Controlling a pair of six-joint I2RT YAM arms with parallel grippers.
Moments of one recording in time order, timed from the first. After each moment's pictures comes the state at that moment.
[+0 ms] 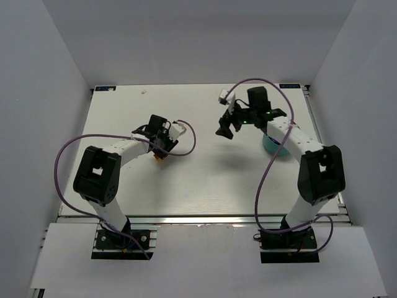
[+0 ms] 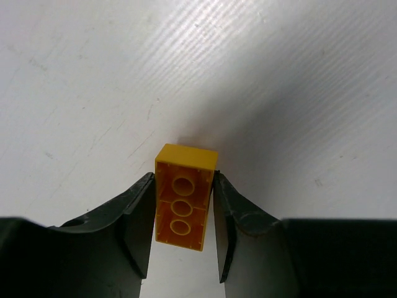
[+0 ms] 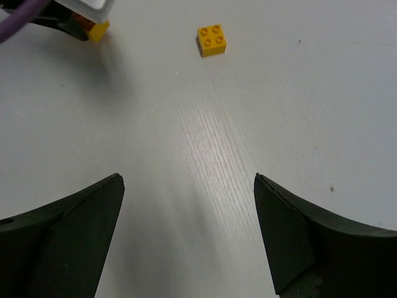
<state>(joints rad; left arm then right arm) -0.38 1.74 1.05 -0.35 0.05 0.50 0.34 1.66 1.31 -0.32 -0.75 -0.58</state>
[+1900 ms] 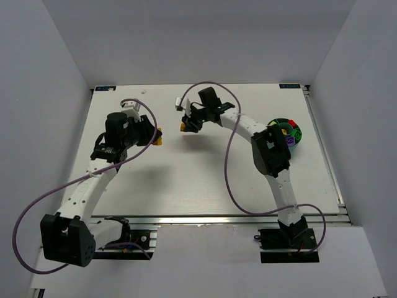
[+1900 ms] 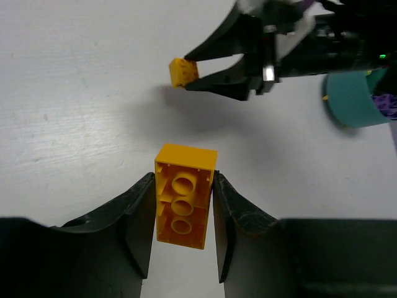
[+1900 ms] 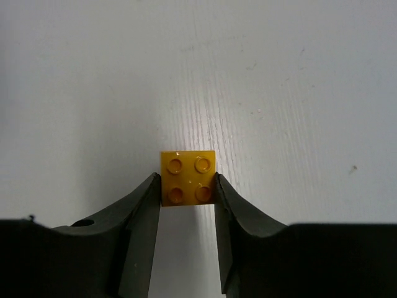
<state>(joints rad) -0.19 1.14 0.90 -0.24 0.28 -0.36 0.62 2.36 1.96 -0.34 -0.62 -0.68</state>
